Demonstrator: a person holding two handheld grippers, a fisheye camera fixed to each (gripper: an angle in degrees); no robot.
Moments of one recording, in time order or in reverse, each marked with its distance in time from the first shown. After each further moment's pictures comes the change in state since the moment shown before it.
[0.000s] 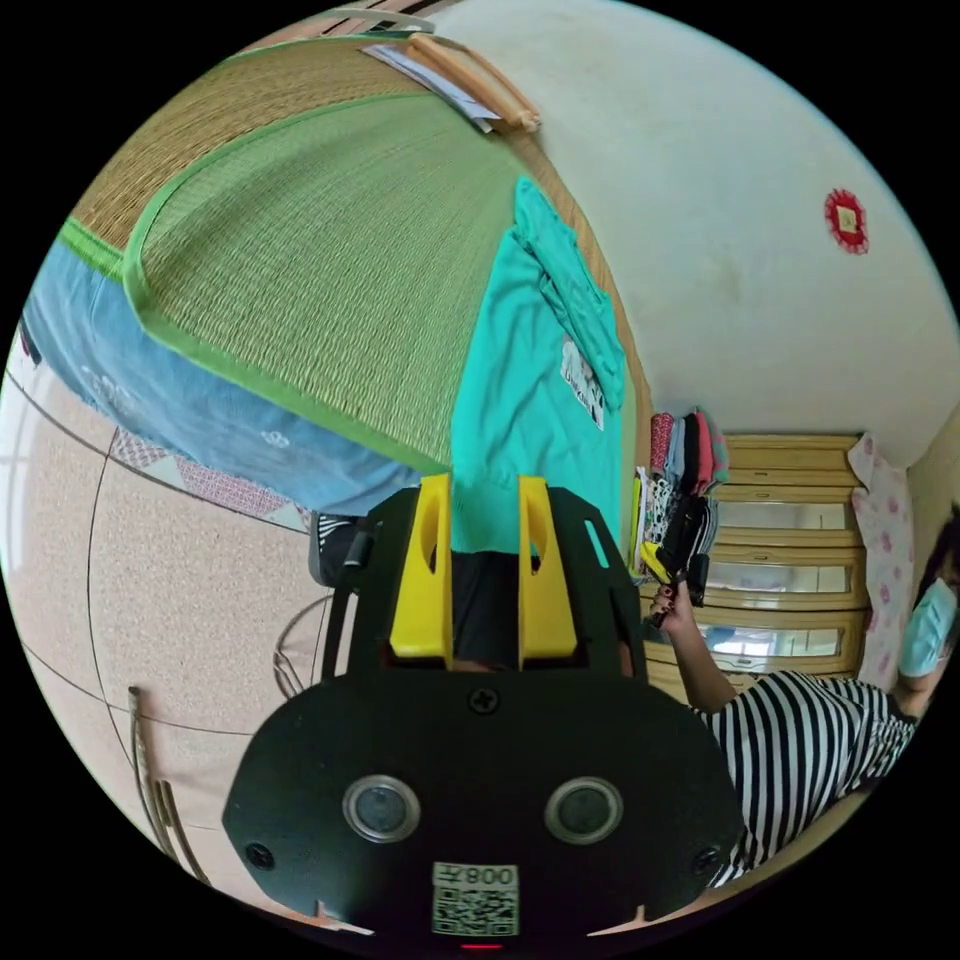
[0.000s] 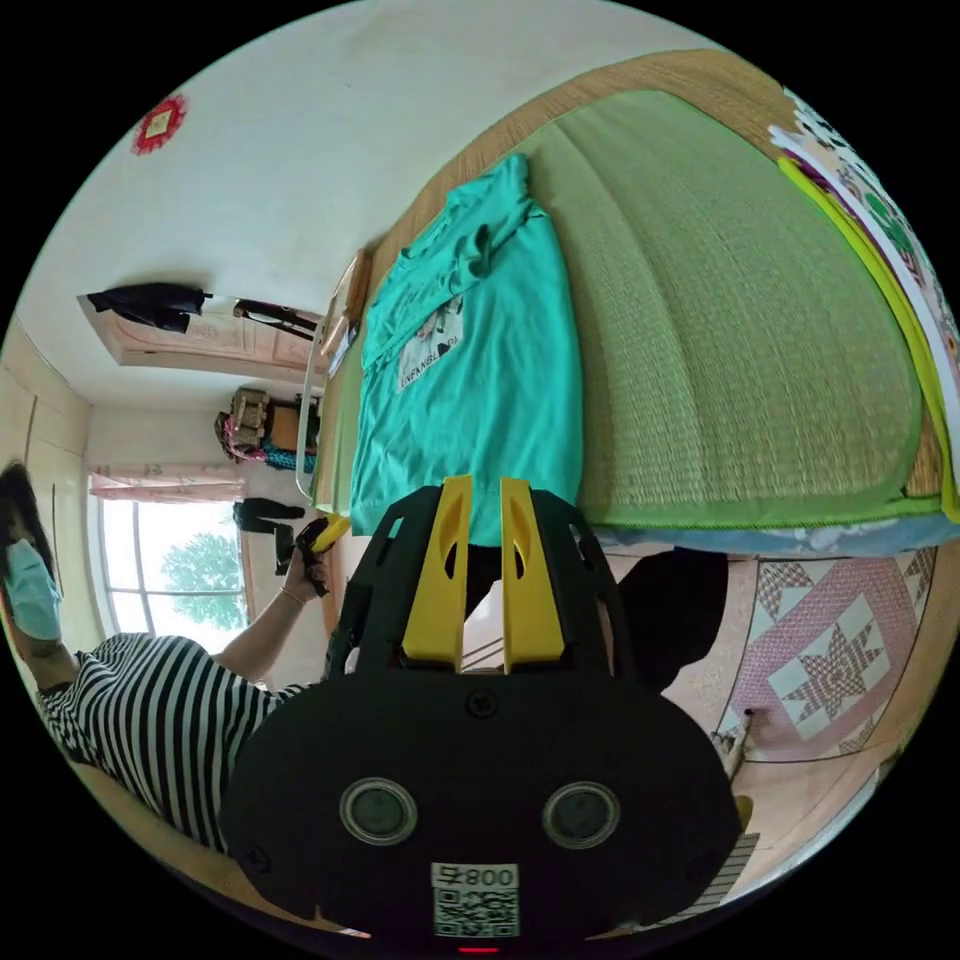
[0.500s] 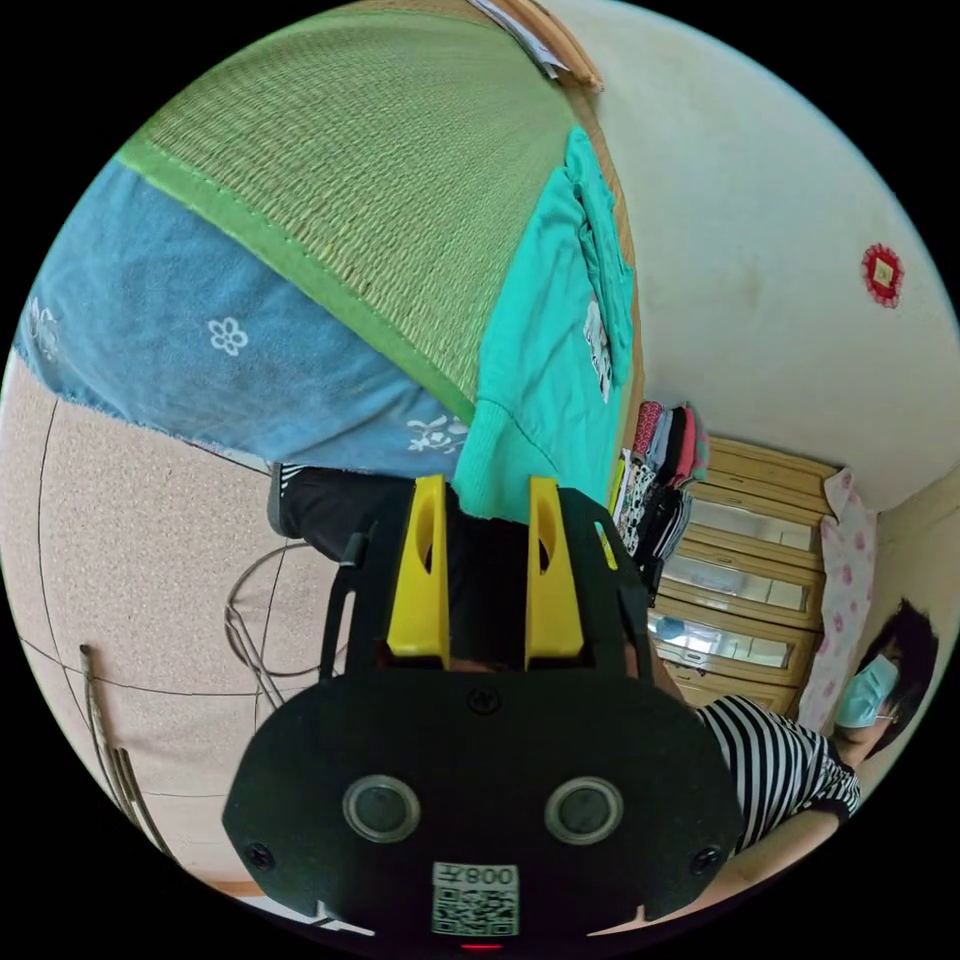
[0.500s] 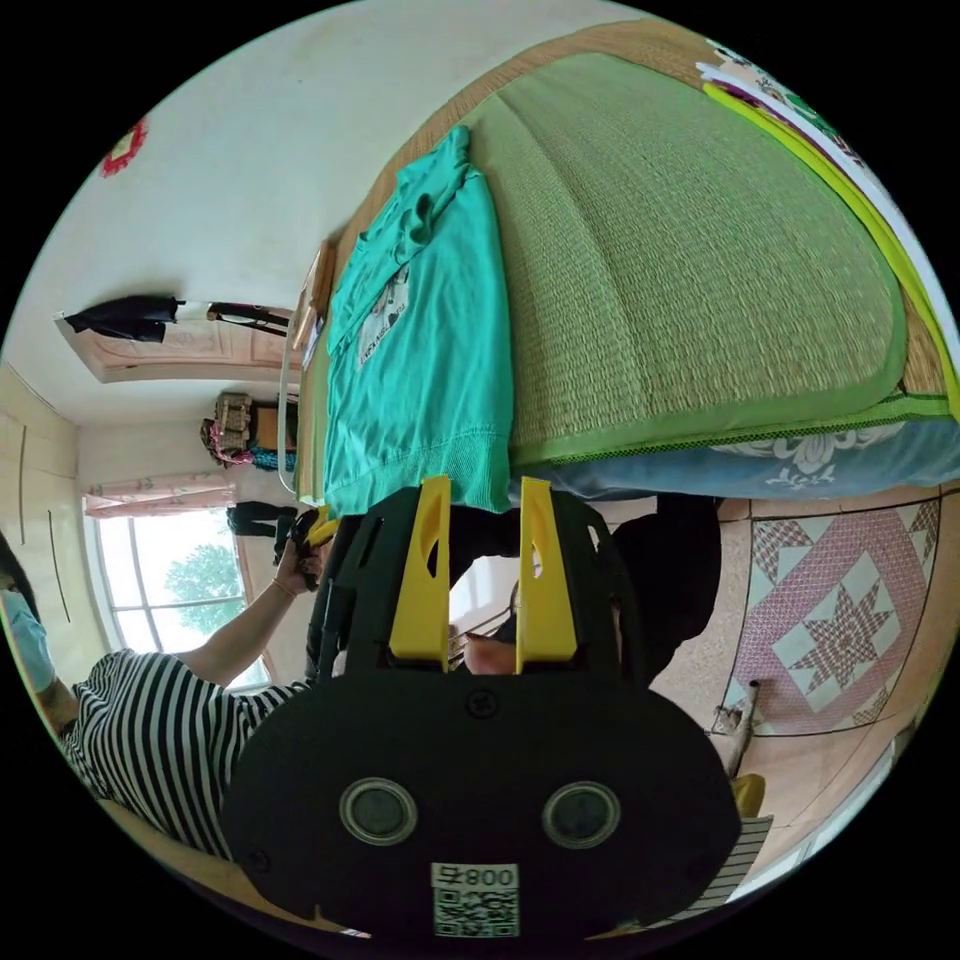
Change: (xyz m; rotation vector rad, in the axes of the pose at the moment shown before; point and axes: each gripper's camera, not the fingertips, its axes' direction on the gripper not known) left arm -0.077 0.004 0.025 -0.131 0.115 -0.120; right arm -0.014 0.096 -0.061 -0.052 0.040 0.074
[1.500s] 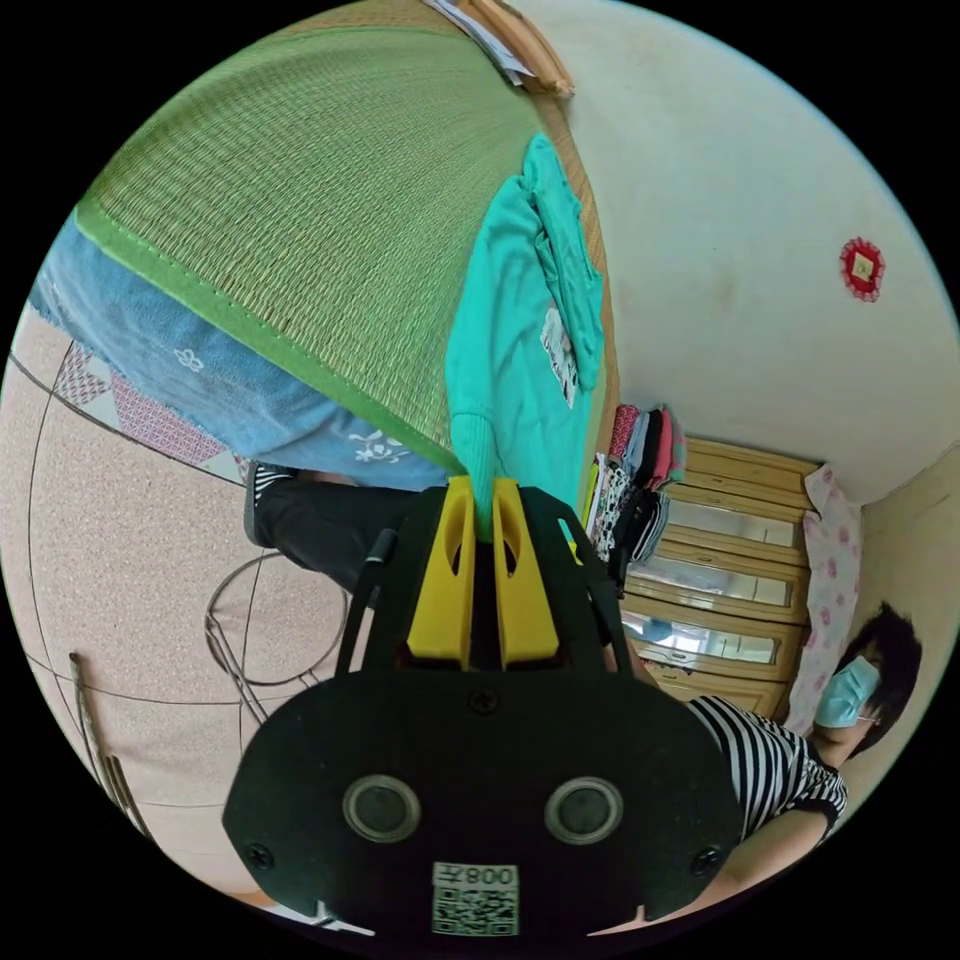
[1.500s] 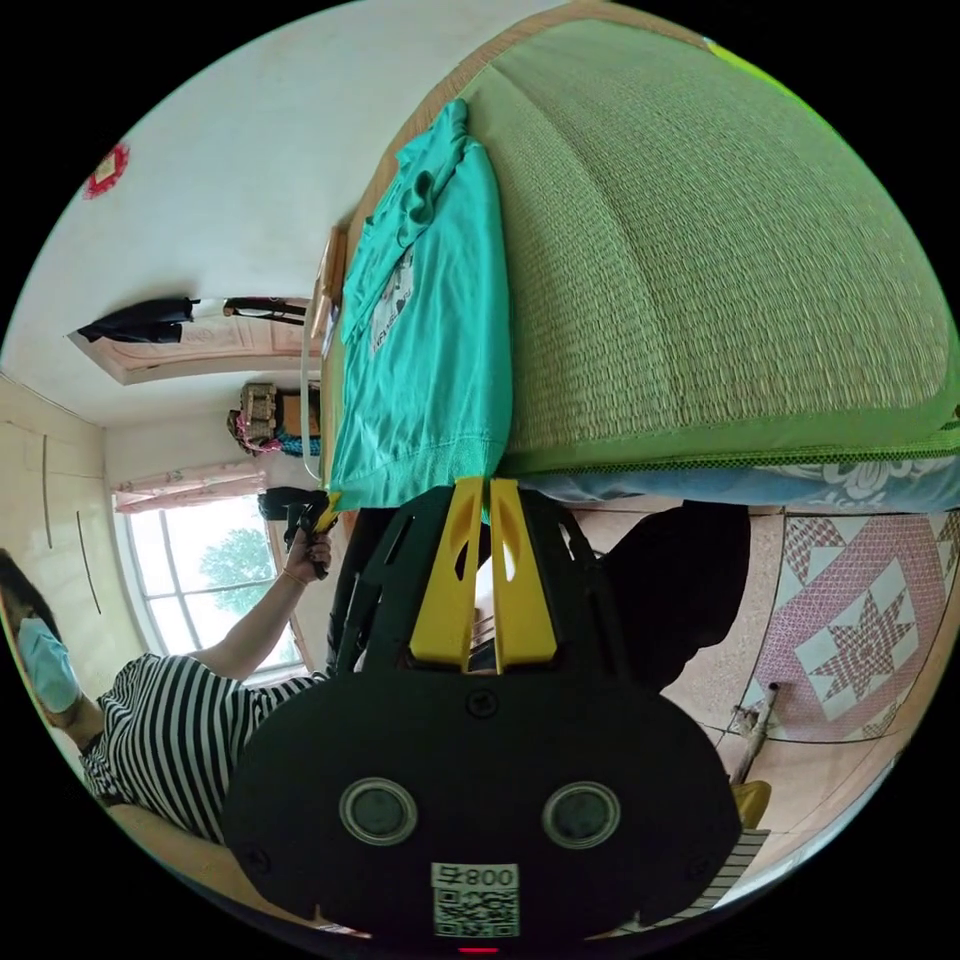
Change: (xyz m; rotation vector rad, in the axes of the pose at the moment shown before) left arm -0.050 0.050 0.007 0.025 0.062 0.018; right arm -0.082 0.140 -0.054 -0.081 -0.109 0.020
